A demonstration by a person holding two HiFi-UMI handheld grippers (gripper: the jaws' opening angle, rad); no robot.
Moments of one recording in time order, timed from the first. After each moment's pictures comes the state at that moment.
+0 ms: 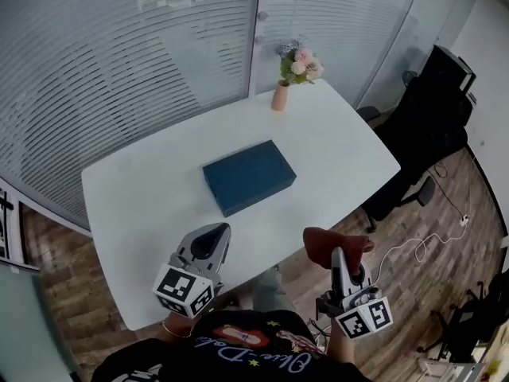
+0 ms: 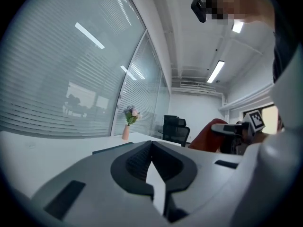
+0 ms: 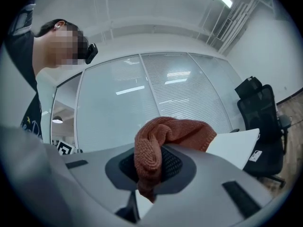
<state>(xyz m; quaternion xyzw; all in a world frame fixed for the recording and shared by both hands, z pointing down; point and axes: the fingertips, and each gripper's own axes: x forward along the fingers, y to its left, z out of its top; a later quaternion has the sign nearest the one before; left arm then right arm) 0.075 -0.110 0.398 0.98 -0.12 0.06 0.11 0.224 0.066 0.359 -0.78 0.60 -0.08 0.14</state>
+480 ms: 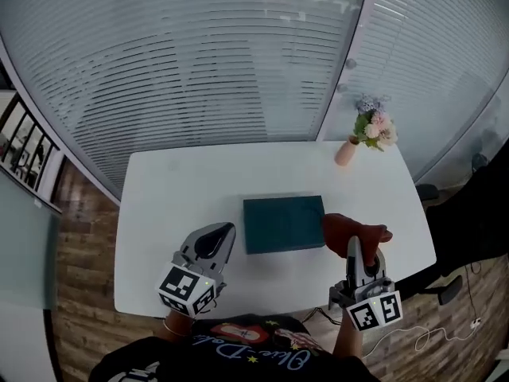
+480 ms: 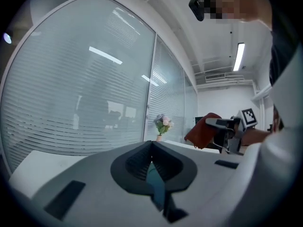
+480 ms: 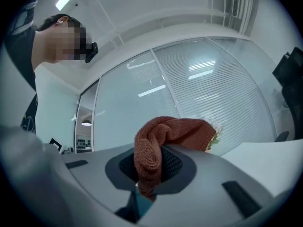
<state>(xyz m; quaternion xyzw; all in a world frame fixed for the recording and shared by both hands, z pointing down) 0.082 -0.206 0.371 0.95 -0.31 0.04 0.07 0.315 -0.114 0.328 -0.65 0.74 -0.04 0.14</state>
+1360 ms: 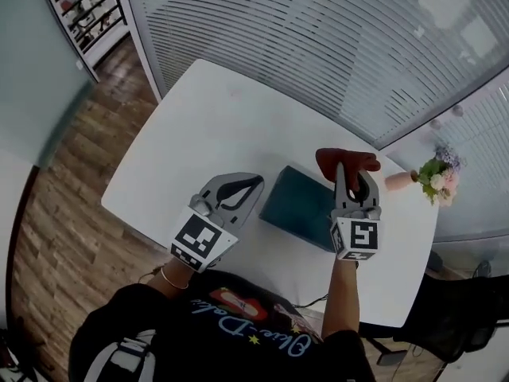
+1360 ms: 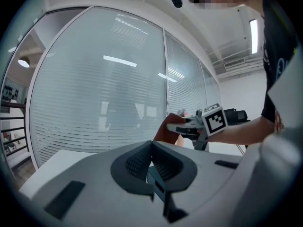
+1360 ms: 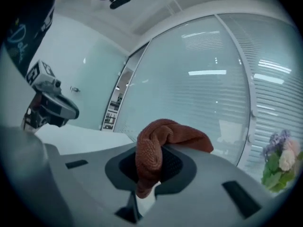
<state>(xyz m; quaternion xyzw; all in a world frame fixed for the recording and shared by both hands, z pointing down) 0.061 -0.230 0.387 0.89 -0.45 0.06 0.05 0.206 -0.326 0.380 -0.47 0.86 0.11 -0.15</state>
